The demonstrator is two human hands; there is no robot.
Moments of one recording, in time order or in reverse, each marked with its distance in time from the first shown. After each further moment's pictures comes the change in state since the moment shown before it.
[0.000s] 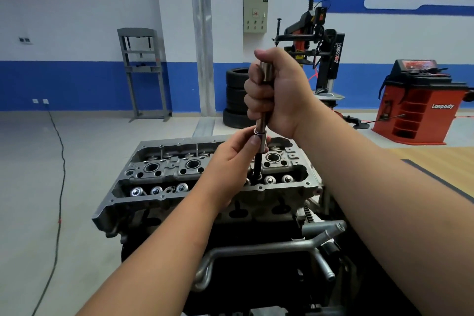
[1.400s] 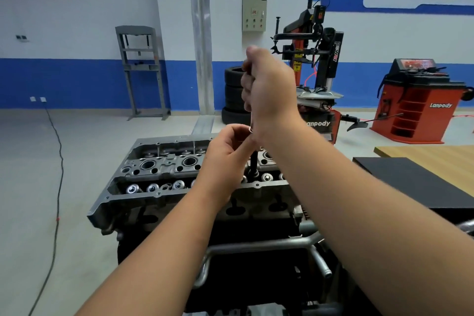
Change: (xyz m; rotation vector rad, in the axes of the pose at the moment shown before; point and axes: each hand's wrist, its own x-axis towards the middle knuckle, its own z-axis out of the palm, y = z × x) left_hand 0.001 -0.002 0.002 0.012 0.083 0.033; right_hand -0.002 0.017 0.026 -0.099 0.356 -0.242
